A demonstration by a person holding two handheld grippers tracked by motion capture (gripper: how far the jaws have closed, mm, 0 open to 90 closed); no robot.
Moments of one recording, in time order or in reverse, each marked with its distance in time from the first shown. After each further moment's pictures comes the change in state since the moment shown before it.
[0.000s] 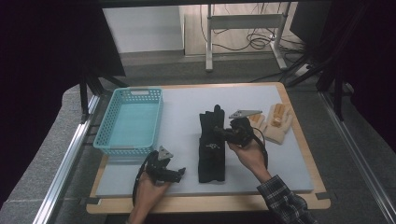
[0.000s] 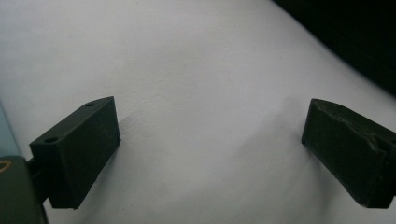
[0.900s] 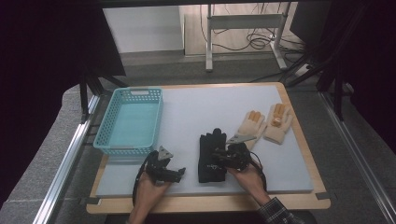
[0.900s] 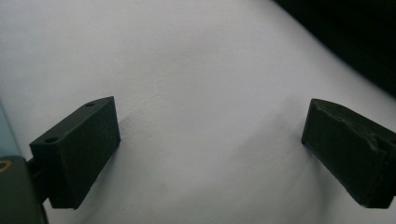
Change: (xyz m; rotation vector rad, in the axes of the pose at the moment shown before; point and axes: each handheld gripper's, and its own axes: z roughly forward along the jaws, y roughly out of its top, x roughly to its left) left arm 0.000 0.000 0.000 0.001 0.000 0.001; right arm 0.015 -0.072 0.020 0.077 -0.048 -0.009
